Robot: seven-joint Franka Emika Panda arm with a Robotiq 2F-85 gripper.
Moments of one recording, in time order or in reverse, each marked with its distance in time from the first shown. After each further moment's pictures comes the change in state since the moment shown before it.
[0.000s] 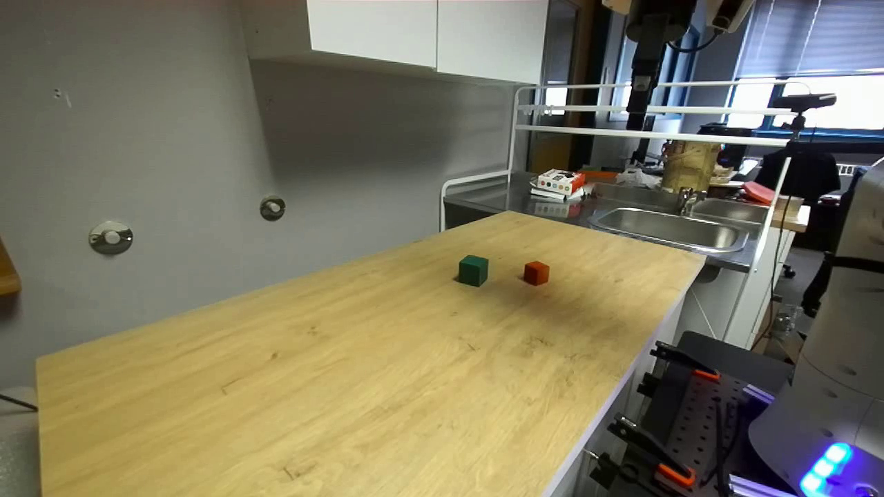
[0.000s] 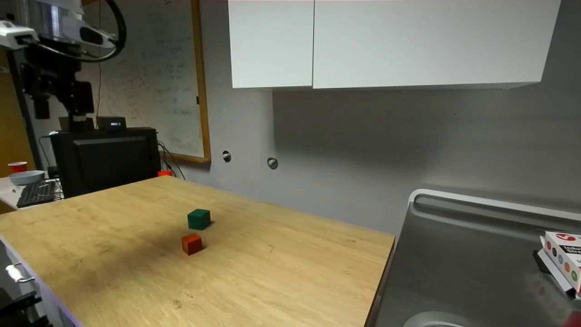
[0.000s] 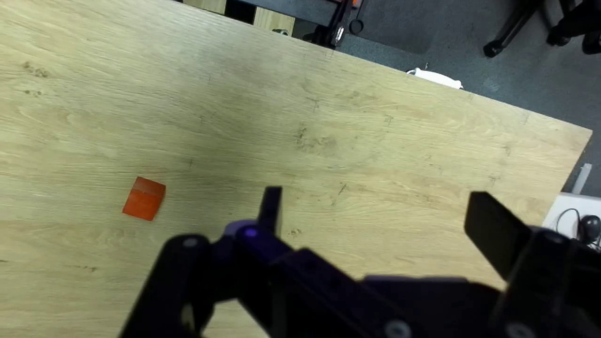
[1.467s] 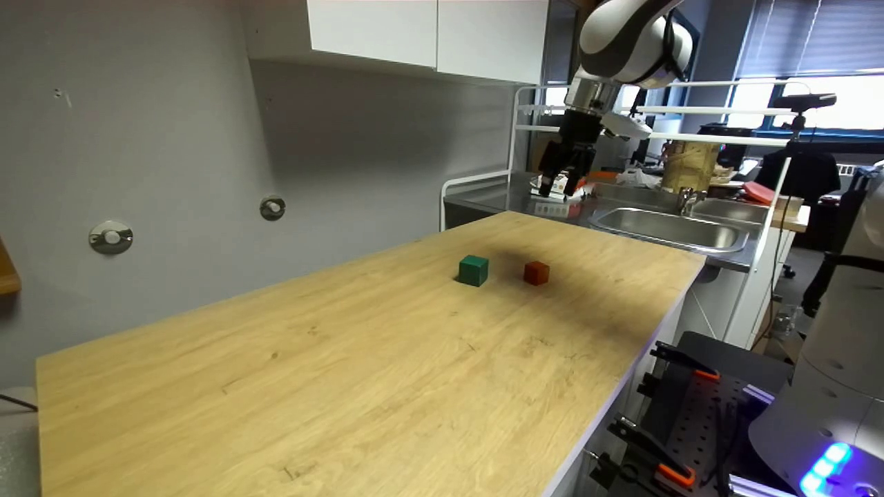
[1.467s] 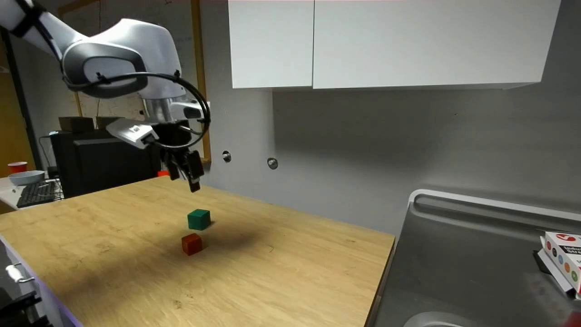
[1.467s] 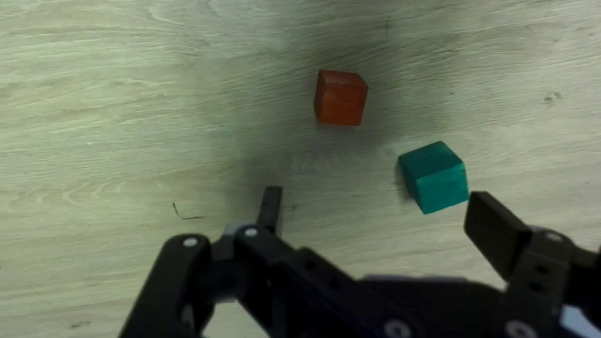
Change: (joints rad) arm -0.183 0.538 -0.055 -0.022 -0.006 0.763 0.012
